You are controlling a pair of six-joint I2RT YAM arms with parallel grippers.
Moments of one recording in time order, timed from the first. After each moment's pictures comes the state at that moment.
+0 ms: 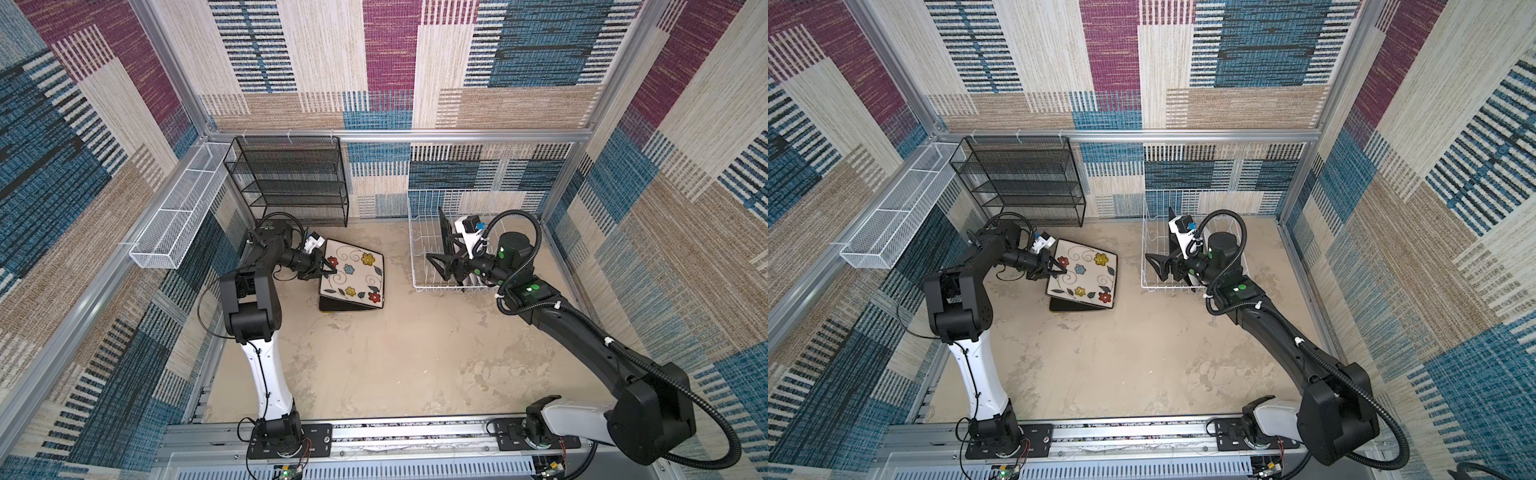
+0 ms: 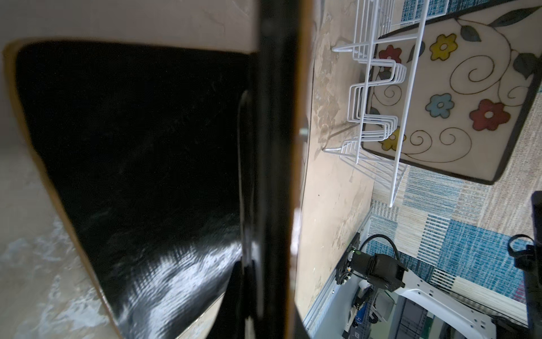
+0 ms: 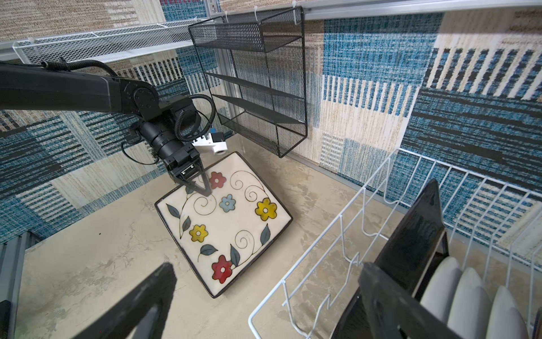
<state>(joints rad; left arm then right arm) 0.12 2.16 1.79 -1.13 0.86 0.11 0.38 1.28 0.98 0.11 -0.45 0.02</state>
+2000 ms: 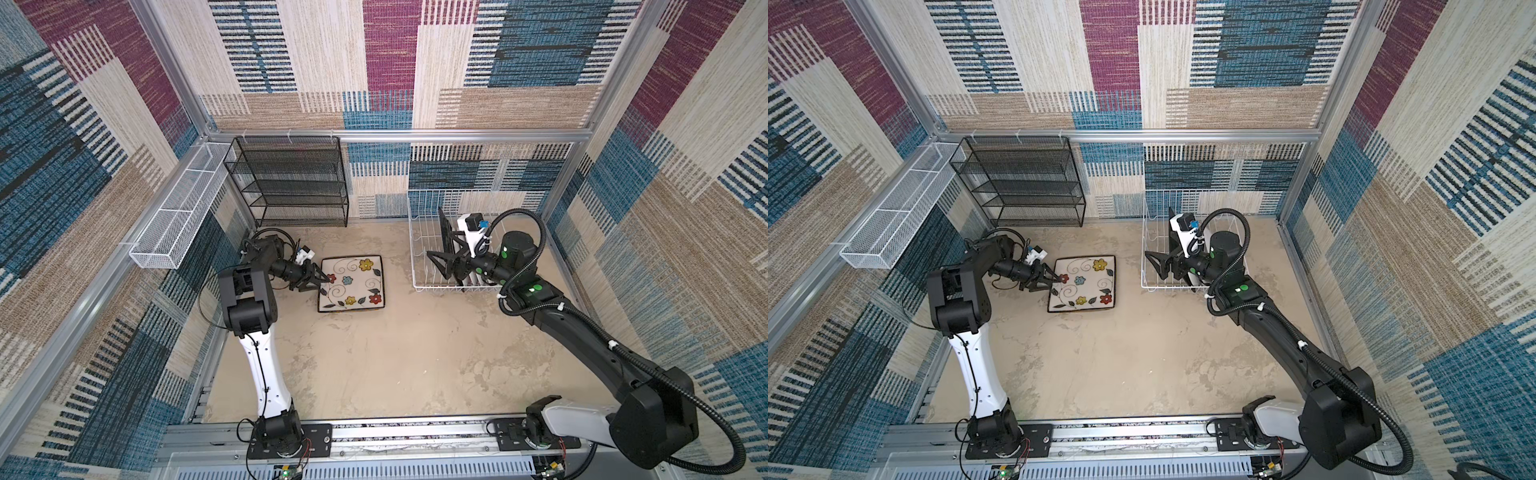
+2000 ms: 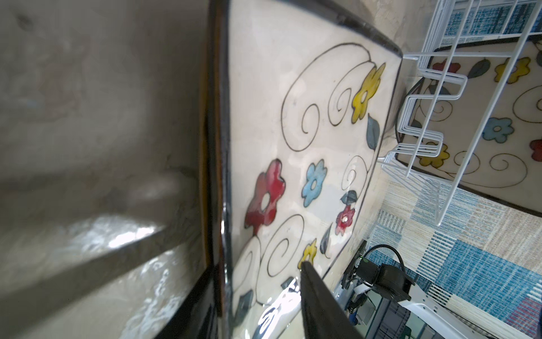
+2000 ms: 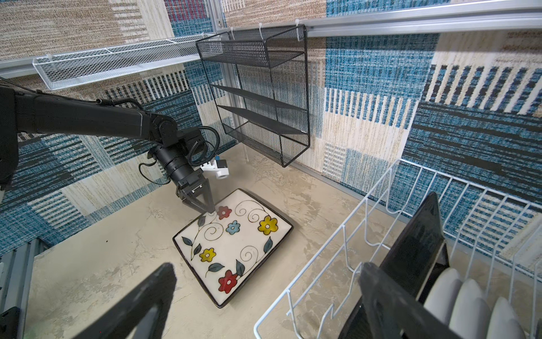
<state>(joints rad) 0.20 2.27 1.78 -1.13 0.78 0.13 0.38 1.26 0.99 0.12 -0.46 0.04</state>
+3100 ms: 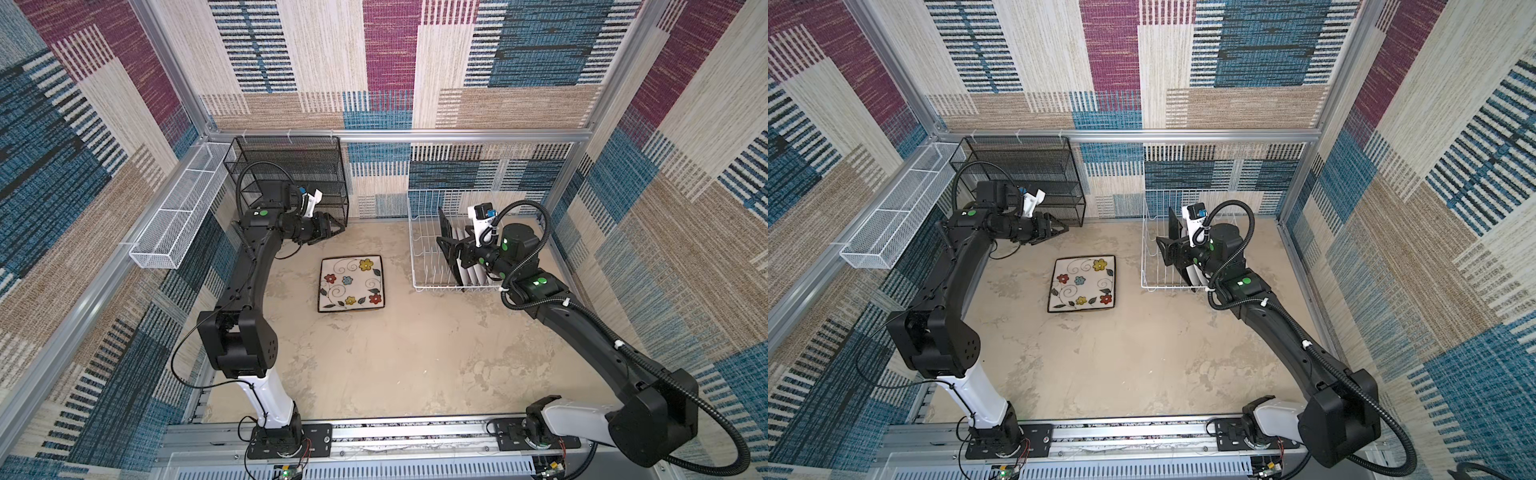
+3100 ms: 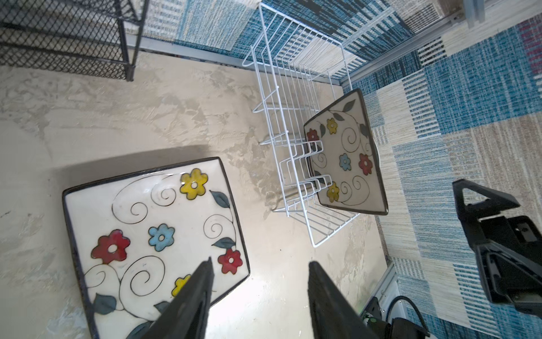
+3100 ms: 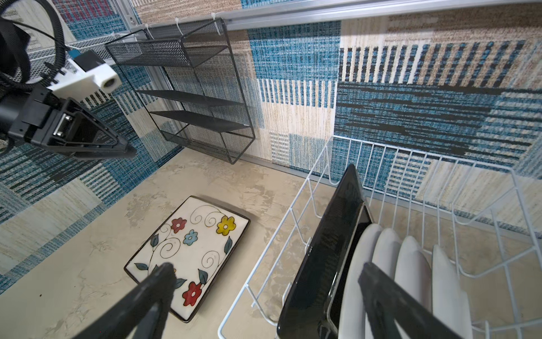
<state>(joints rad) -0.04 1.79 1.87 -0.92 0.67 -0.19 0.38 1.26 1.08 -0.04 -0.19 0.12</state>
